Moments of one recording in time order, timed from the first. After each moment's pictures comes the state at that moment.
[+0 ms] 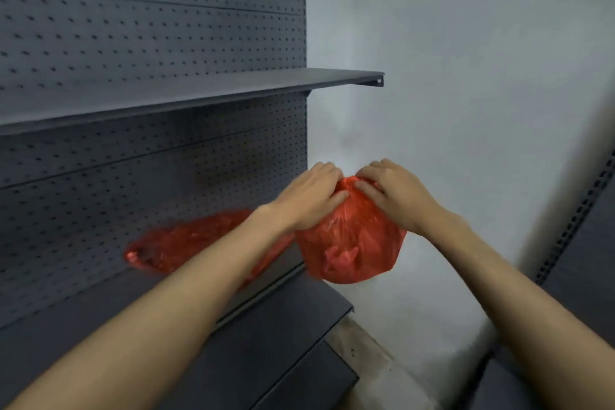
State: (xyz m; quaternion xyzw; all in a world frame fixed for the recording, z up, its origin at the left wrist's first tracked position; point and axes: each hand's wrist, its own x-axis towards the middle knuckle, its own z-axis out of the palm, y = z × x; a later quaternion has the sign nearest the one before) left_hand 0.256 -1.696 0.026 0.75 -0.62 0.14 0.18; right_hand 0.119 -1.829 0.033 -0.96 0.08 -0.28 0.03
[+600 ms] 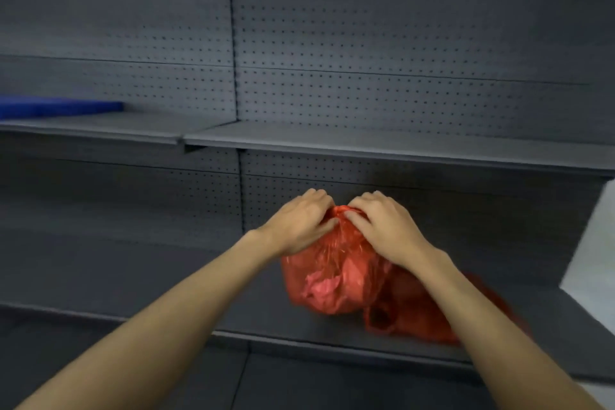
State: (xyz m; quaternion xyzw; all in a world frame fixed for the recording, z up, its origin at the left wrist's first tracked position) left_hand 0.267 -1.307 0.056 0.93 -0.27 0.24 0.09; right_hand 0.268 -1.498 0.064 -0.90 -0.29 -0.29 0.13
